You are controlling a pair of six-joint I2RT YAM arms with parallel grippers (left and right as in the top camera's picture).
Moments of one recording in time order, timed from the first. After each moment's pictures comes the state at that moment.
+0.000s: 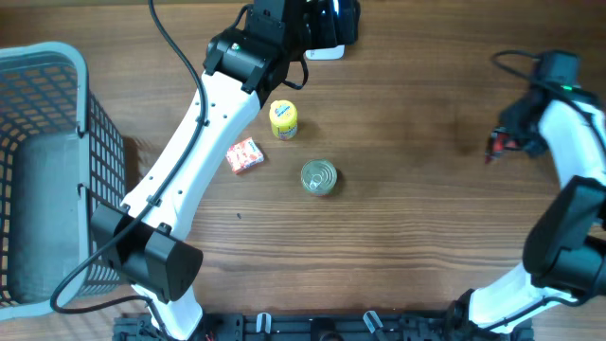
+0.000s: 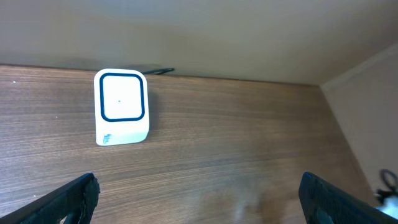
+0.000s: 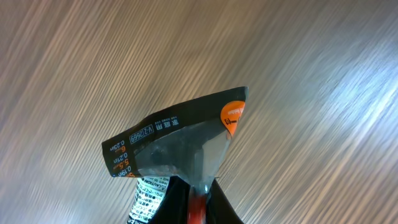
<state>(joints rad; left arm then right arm) -0.49 1.88 1.93 -0.60 0.06 -0.49 -0.33 1.83 1.32 -0.75 0.24 0.69</state>
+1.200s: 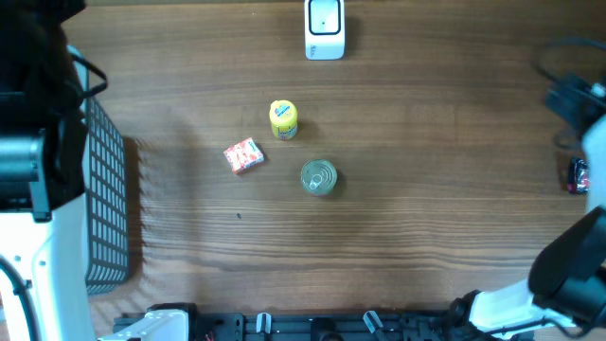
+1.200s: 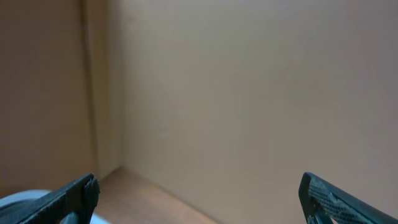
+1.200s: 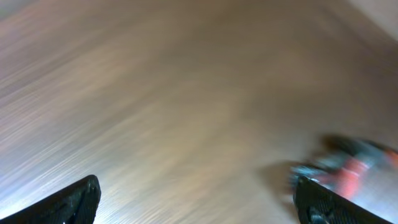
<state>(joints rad) 0.01 1.37 1.93 -0.59 -0.48 -0.20 -0.39 1.70 1.35 -0.55 0.16 0.17</state>
